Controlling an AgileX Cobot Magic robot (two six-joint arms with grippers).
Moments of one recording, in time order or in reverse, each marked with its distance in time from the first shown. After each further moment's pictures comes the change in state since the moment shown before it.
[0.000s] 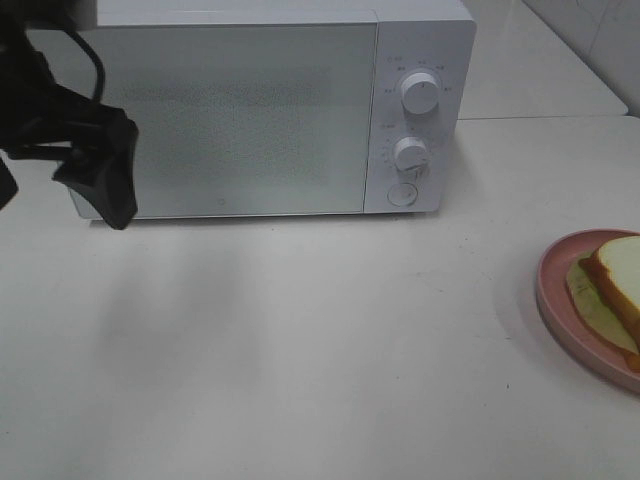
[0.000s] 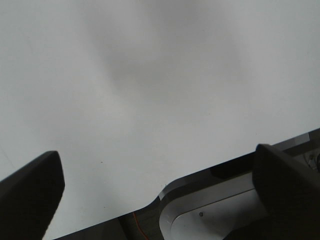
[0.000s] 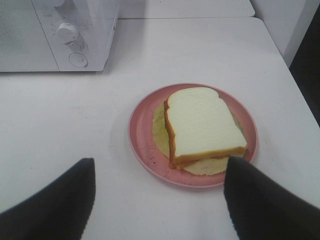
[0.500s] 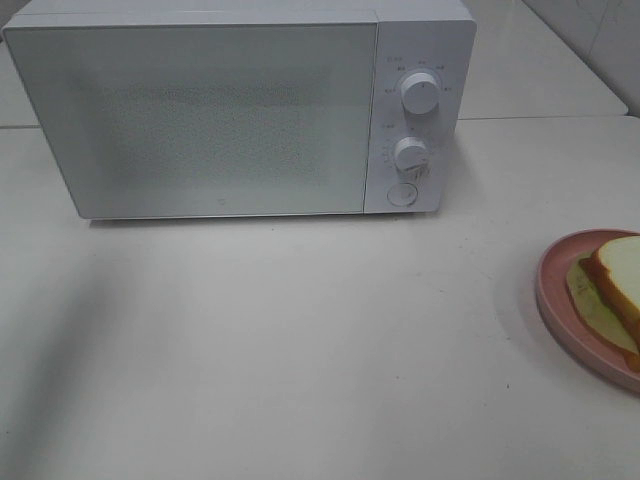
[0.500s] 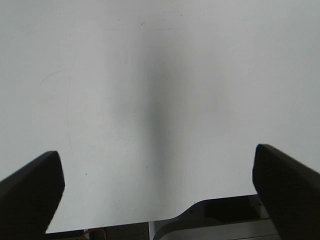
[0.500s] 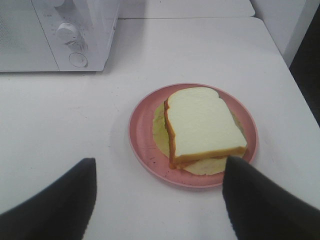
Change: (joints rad) left arm 0.302 -0.208 0.043 -0.005 0.001 0.018; right arm 0.000 0.000 0.000 0.001 0.000 0.000
